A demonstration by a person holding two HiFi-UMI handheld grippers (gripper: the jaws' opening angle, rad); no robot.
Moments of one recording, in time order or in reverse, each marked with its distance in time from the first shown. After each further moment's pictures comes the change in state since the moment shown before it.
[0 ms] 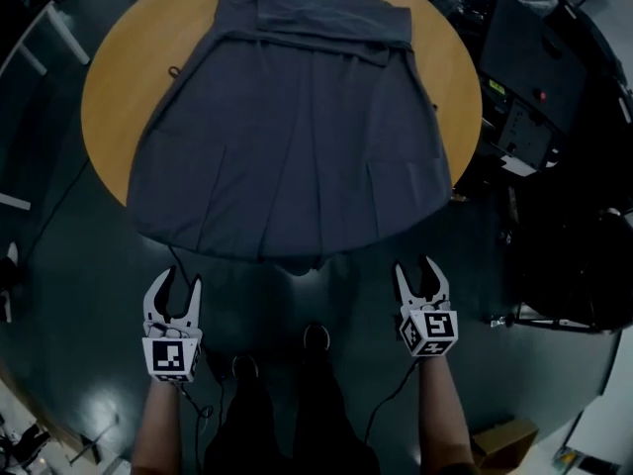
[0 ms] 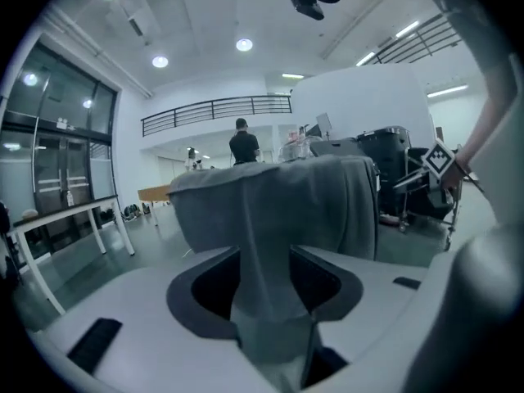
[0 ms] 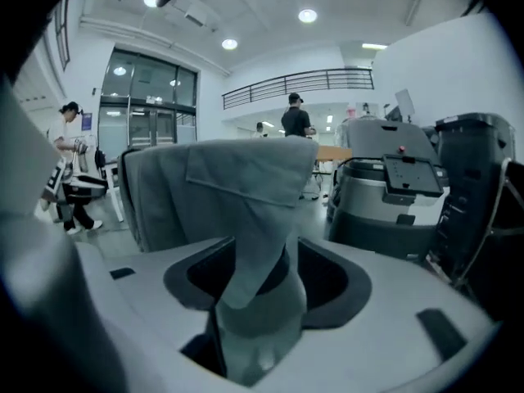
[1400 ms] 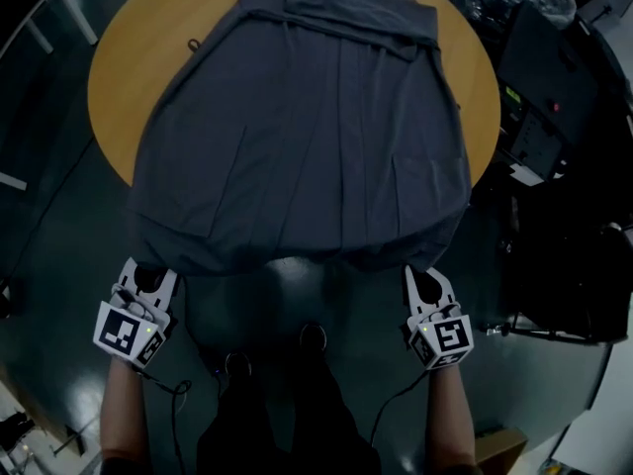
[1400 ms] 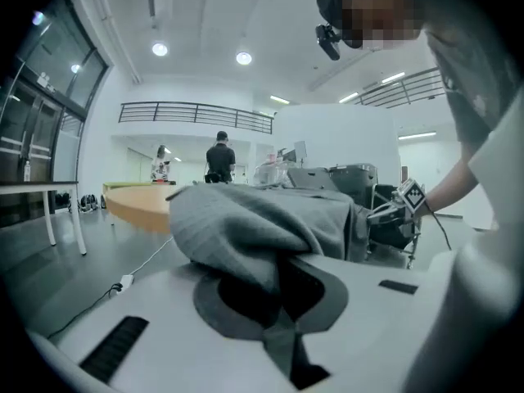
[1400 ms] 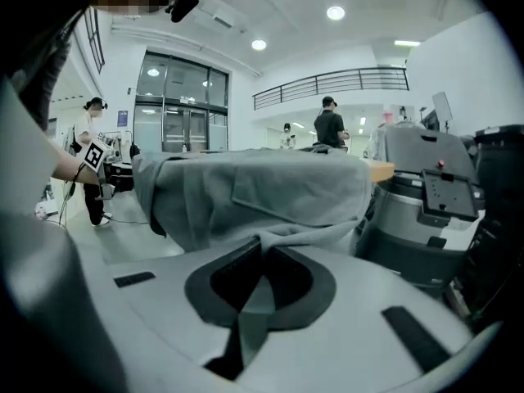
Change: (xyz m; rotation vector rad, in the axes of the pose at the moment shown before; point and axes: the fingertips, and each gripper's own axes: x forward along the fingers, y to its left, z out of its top) left arm 0.002 0.028 0.036 -0.114 -0.127 -0.278; right arm -0.001 0.058 0.022 -0.138 -0.009 0.192
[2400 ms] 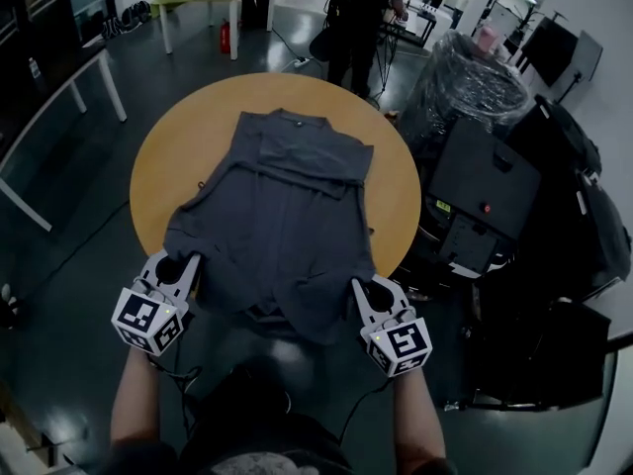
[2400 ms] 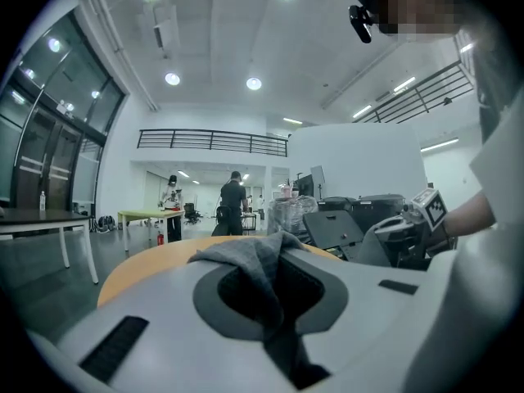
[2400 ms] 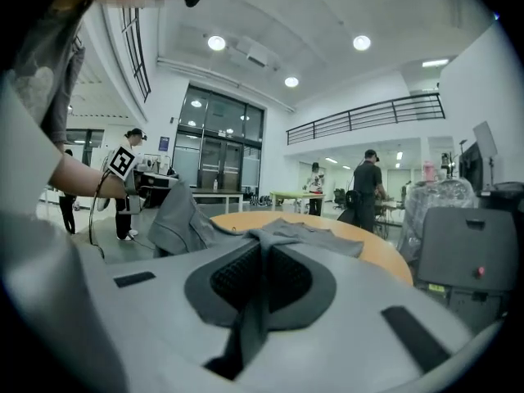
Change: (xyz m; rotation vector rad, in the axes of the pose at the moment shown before) left arm 0.047 -0.041 0.298 0.002 -0.147 0.141; right arm -0.040 -0.042 0.293 -0.151 -0.233 0.223
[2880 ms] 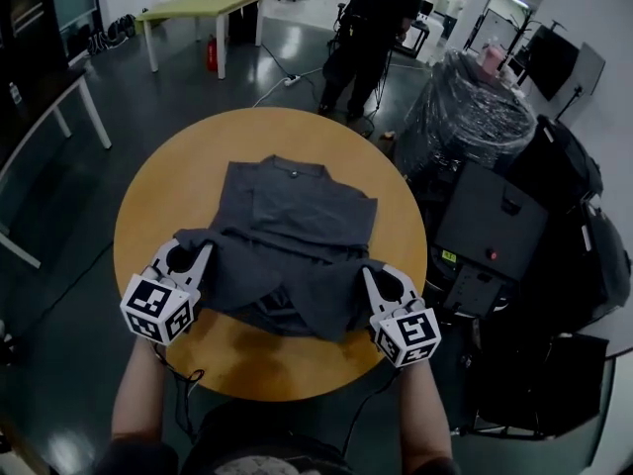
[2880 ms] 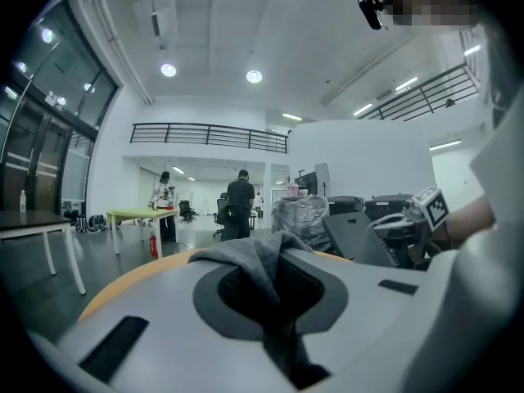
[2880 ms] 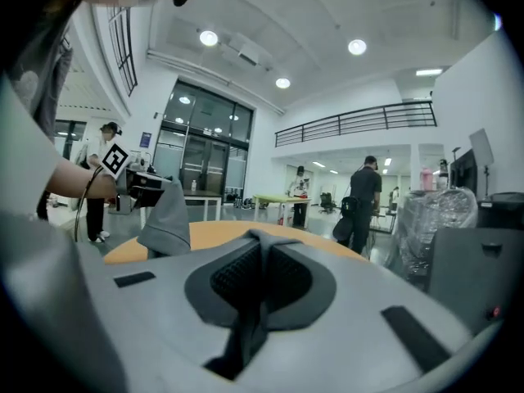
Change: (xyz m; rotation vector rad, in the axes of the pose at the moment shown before) left arm 0.186 0.107 0.050 0.000 0.019 -0.032; right arm 0.155 -0.138 0.057 0.004 -0.019 -0.101
